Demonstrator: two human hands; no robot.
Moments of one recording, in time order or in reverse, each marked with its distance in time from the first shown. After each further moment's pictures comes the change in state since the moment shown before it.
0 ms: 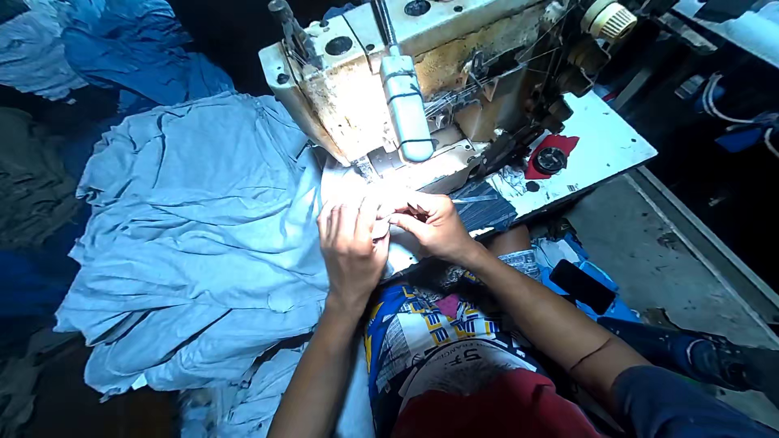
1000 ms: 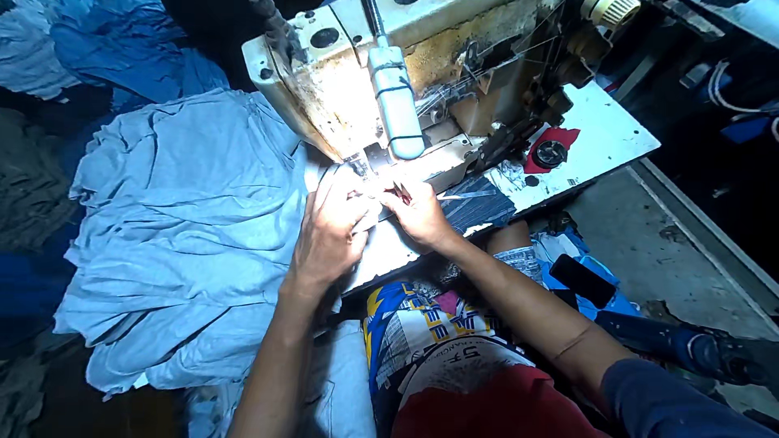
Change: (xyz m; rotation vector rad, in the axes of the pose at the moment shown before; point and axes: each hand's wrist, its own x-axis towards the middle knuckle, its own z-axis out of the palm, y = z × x) left_hand 0.029 -0.045 -0.019 -0.160 -0.413 0.236; right_hand 0.003 0.029 0.016 -0.063 0.138 0.064
